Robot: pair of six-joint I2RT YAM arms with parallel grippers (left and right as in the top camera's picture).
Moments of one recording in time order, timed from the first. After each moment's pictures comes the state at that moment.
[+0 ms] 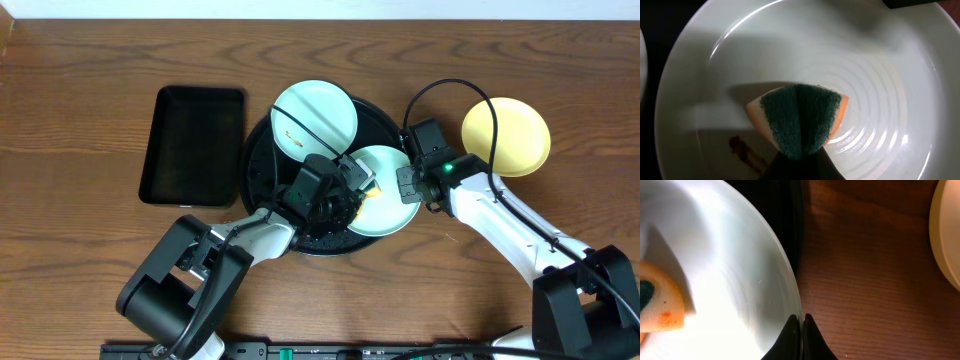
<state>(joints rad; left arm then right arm) -0.60 1.77 0.70 0.33 0.33 0.09 0.42 1.63 1.00 -0.58 0.18 0.22</state>
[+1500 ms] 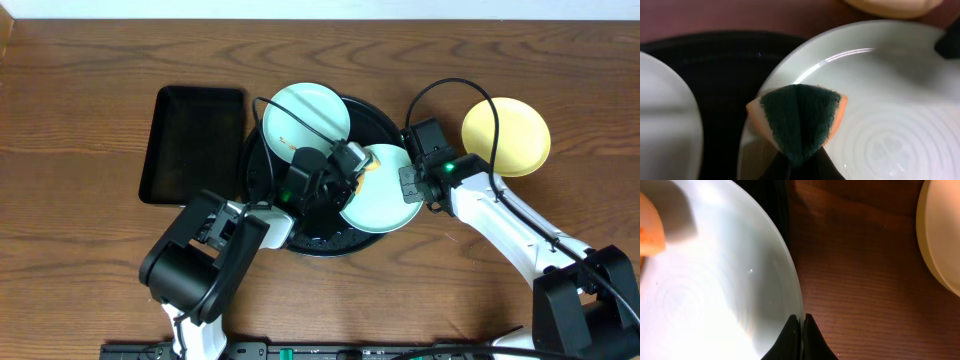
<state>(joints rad) -0.53 1.93 0.70 0.72 0.32 0.10 0.42 1.63 1.00 -0.59 0.21 0.22</state>
